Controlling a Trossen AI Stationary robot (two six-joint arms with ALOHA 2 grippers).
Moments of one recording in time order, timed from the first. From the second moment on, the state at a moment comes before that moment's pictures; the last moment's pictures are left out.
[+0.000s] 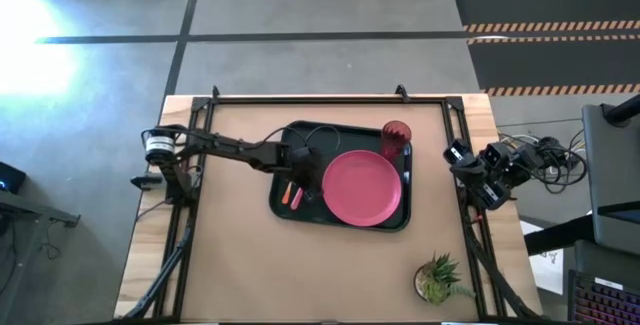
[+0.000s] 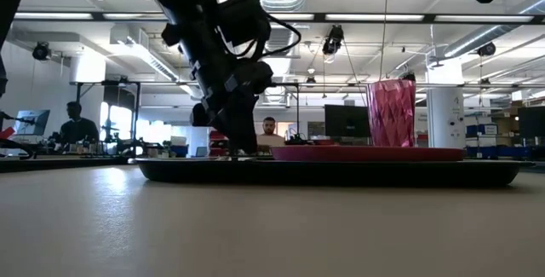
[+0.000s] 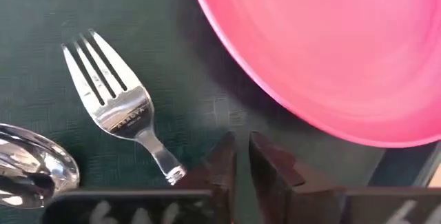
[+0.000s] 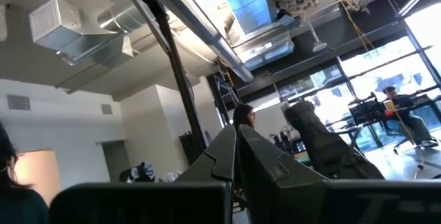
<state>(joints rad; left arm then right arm) 0.11 1.78 1.10 -0.36 0.02 -0.49 0.44 0.01 0.19 0.40 0.23 0.24</state>
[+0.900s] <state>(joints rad) 0.15 1.78 1.19 -0.58 -0.12 -0.49 0.44 0.01 0.19 0.40 0.15 0.29</state>
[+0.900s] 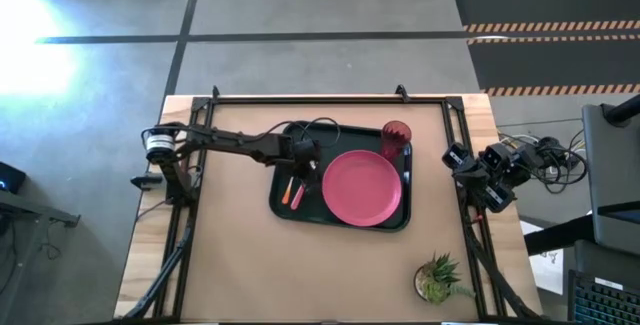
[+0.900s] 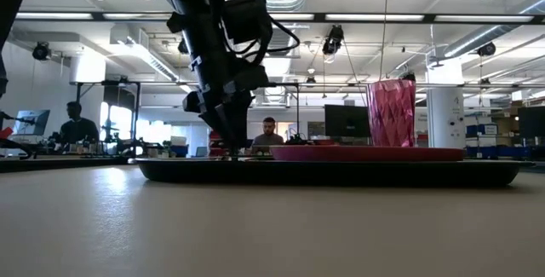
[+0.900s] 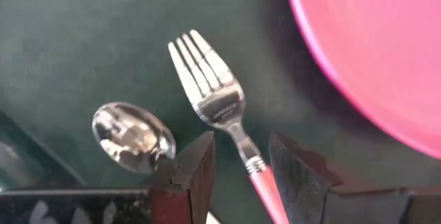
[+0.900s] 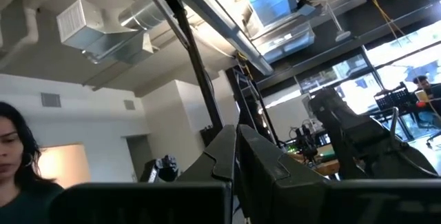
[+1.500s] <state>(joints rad) 0.15 1.78 1.19 -0.48 -0.10 -0.49 0.44 0.01 0.19 0.39 0.15 0.28</state>
